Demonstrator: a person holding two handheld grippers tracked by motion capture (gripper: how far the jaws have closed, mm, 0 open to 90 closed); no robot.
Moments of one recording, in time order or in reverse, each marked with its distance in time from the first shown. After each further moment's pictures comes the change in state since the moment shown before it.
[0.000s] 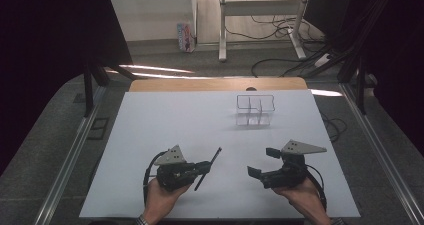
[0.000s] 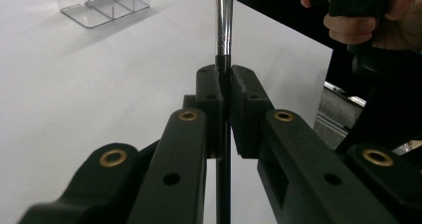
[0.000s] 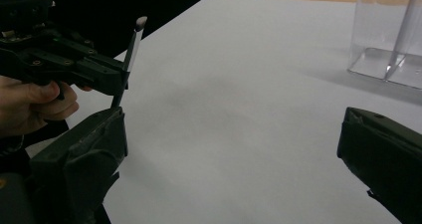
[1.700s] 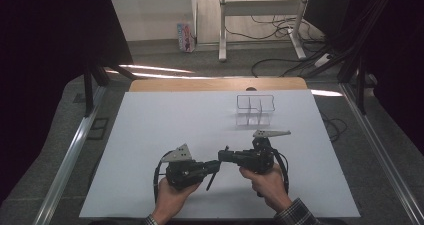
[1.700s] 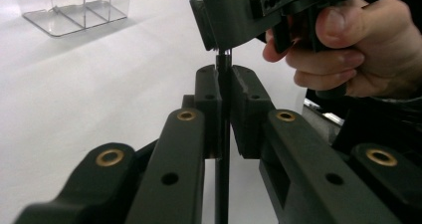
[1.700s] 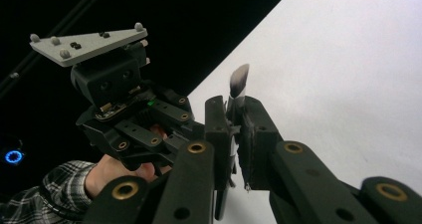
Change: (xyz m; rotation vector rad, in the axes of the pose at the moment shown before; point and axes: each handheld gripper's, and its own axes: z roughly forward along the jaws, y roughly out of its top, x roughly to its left) left arm -0.002 0.003 0.021 -0.048 -0.075 -0.050; right arm 0.012 0.023 0.069 0.024 0.352 0.224
